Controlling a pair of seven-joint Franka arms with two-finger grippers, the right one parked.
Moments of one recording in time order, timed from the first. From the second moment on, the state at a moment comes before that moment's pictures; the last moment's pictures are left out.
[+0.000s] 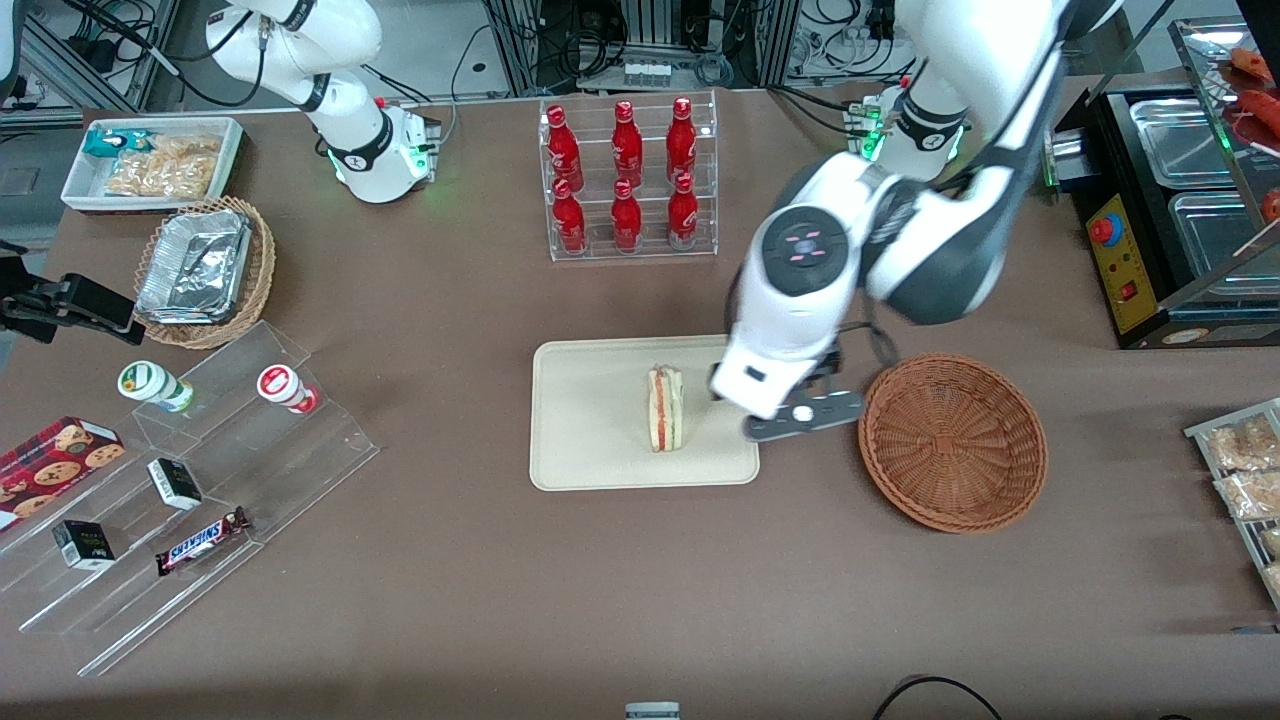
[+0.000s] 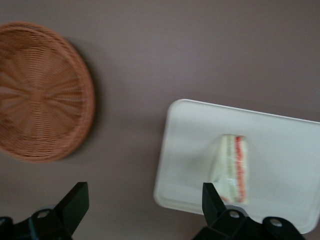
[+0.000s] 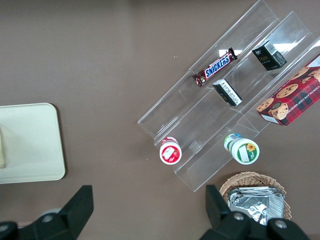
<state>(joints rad) -0.31 0.46 -0.28 -1.32 0.17 1.67 -0.79</state>
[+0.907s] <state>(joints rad) 0.04 0.11 -0.29 -1.54 0.12 1.41 -0.44</state>
